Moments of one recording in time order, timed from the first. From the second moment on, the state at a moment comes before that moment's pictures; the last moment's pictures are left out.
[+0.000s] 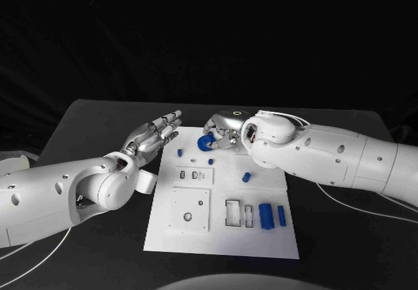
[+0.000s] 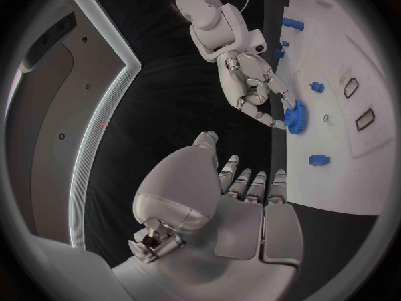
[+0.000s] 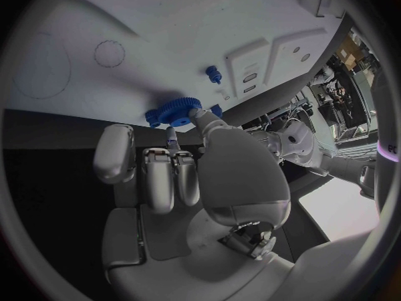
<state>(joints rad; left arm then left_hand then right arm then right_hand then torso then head) 1.25 -0.95 -0.21 1.66 -0.05 -0.29 0.50 1.32 0.27 -0.17 0.24 0.57 0.26 0.07 0.08 0.04 0.03 0.07 0.01 0.01 0.00 0.12 0.00 0.00 0.16 0.00 0.22 0.01 0.00 1.31 -0.48 -0.12 1.31 -1.60 -0.18 -0.20 1.20 -0.07 0.24 0.12 0.37 0.81 0.04 0.07 0.36 1.47 -0.04 1.57 1.31 1.47 -0.09 1.49 1.31 0.09 1.36 0.03 1.14 1.31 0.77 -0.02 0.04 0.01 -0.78</state>
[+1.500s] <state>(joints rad) 1.25 -0.97 -0.22 1.66 -0.05 -0.28 0.50 1.32 0.27 -0.17 0.24 0.57 0.26 0.07 0.08 0.04 0.03 0.07 0.01 0.01 0.00 0.13 0.00 0.00 0.16 0.00 0.22 0.01 0.00 1.34 -0.90 -0.12 1.58 -1.56 -0.26 -0.18 1.17 -0.07 0.13 0.18 0.11 0.80 0.05 0.12 0.25 1.47 -0.04 1.57 1.31 1.47 -0.10 1.53 1.31 0.09 1.41 0.03 1.21 1.31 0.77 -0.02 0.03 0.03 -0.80</state>
